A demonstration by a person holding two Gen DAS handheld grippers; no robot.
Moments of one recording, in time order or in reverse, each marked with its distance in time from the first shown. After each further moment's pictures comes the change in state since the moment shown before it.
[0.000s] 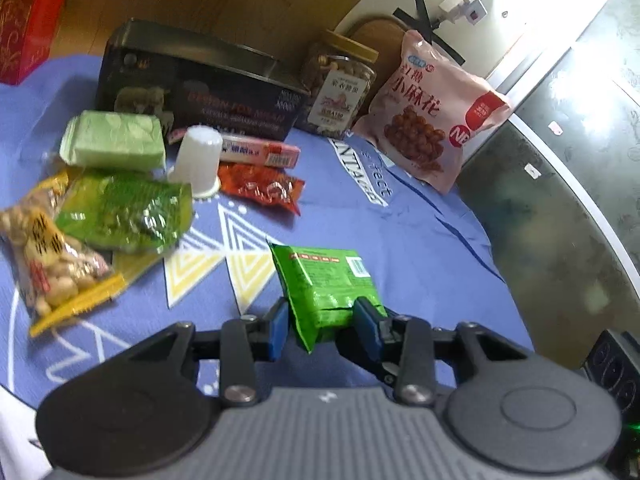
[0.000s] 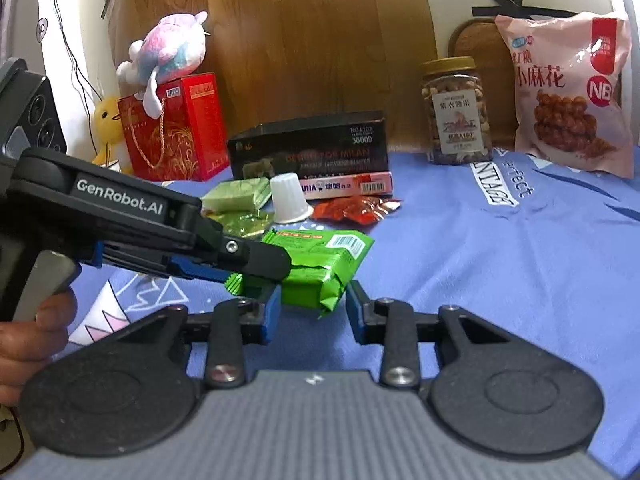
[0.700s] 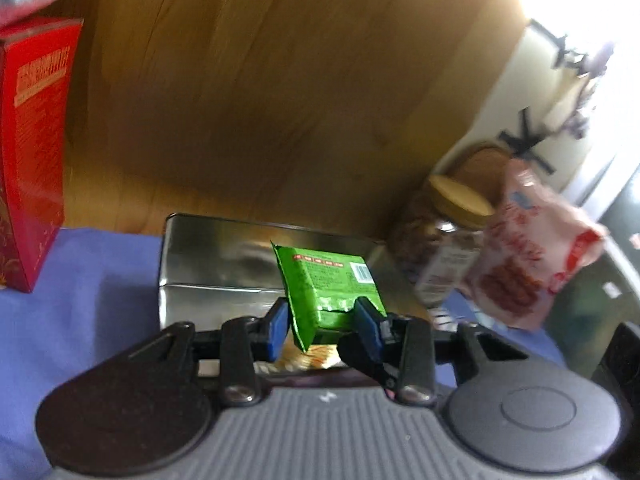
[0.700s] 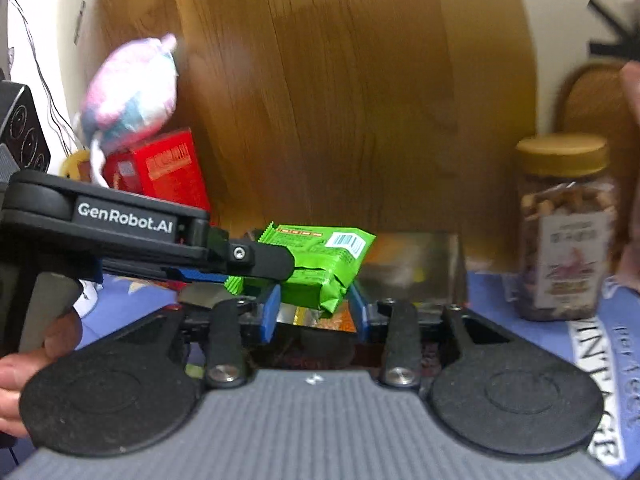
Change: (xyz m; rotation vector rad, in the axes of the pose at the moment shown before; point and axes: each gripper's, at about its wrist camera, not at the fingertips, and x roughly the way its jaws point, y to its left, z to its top) left arm 0.039 0.074 0.185 0.001 -0.131 0.176; right arm 0.177 -0.011 0.149 -0.030 -0.017 0.105
